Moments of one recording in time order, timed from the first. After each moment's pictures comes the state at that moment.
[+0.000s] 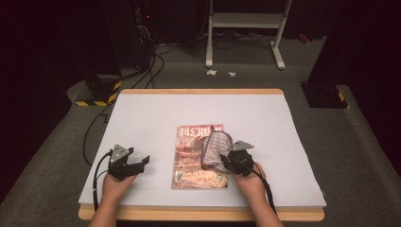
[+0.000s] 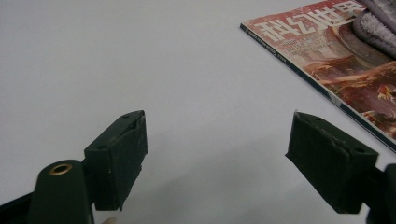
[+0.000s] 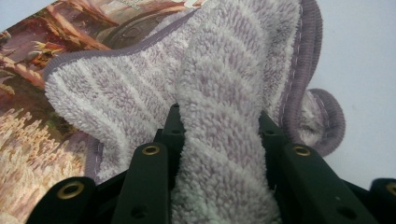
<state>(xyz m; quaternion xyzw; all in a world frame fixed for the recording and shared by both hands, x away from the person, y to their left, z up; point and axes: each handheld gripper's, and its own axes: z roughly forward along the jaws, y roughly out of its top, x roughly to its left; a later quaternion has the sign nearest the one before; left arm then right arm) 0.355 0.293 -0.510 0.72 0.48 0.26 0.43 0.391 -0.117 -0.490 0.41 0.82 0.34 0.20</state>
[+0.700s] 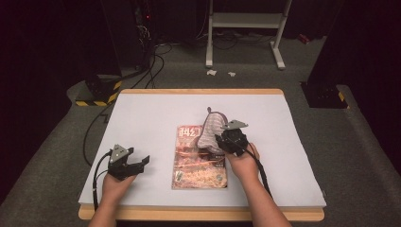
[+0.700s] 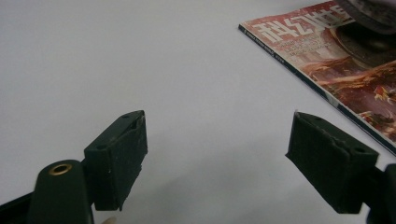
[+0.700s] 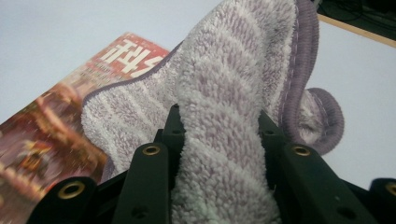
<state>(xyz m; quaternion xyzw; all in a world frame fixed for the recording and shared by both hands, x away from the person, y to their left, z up) 0.355 0.294 -0.509 0.72 0.48 0.25 0.43 0.437 -0.094 -0.446 0.41 0.81 0.36 0.23</state>
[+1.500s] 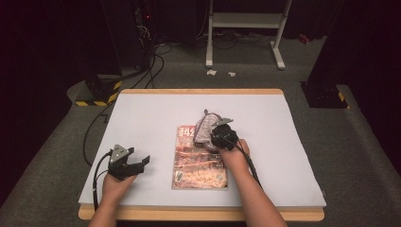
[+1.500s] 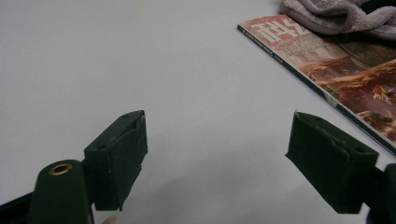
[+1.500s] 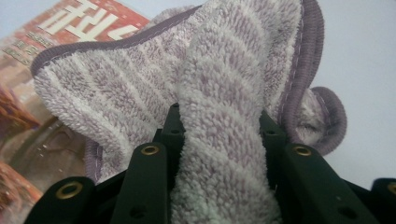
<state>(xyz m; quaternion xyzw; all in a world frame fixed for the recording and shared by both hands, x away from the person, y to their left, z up) 0.355 0.293 -0.510 0.72 0.47 0.25 0.43 0.476 -0.068 -0.485 0.42 0.83 0.30 0.22</state>
